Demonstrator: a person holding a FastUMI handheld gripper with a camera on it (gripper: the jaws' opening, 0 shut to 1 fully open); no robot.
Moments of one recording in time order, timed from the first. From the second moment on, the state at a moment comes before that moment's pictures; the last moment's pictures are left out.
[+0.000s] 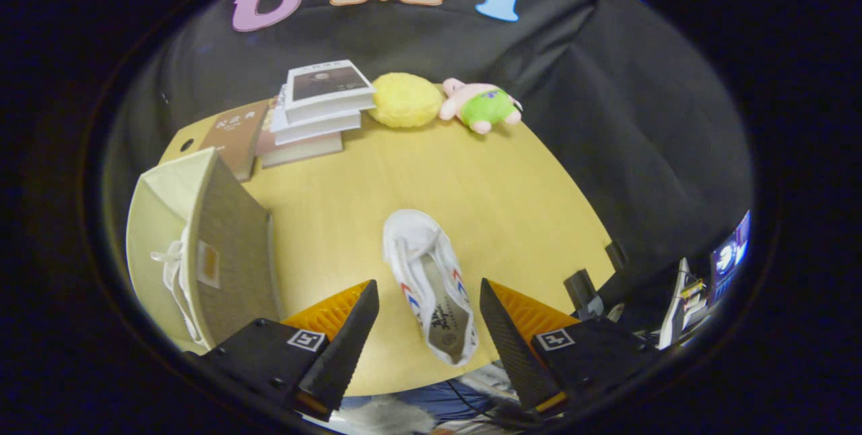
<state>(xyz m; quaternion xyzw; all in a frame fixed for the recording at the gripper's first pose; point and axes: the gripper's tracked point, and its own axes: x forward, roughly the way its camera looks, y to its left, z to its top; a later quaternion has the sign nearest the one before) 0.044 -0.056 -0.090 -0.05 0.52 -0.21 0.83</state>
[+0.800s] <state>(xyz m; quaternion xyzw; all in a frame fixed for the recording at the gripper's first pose) 0.034 -0.109 -0.160 -0.15 0.61 -0.14 0.76</state>
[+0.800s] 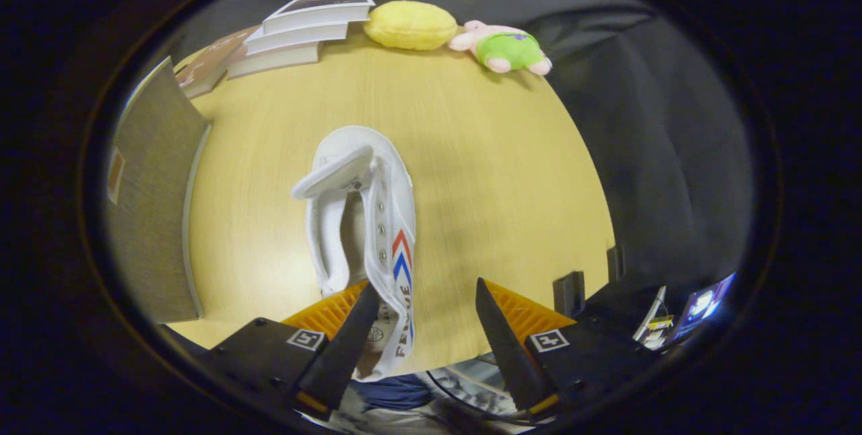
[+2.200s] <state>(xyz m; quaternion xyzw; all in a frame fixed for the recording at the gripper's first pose) 0.064 -0.099 -0.183 -0.04 0.55 -0.20 0.81</state>
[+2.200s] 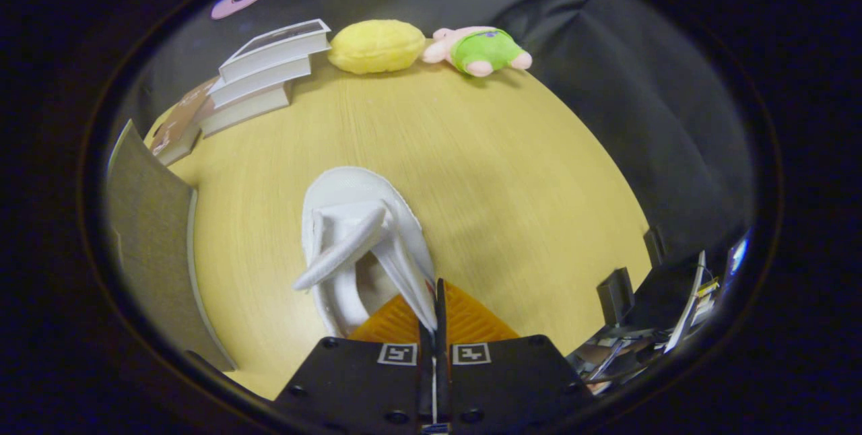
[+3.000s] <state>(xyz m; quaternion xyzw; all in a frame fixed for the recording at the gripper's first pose) 0.092 -0.004 0.051 -0.04 0.39 -0.19 0.90</state>
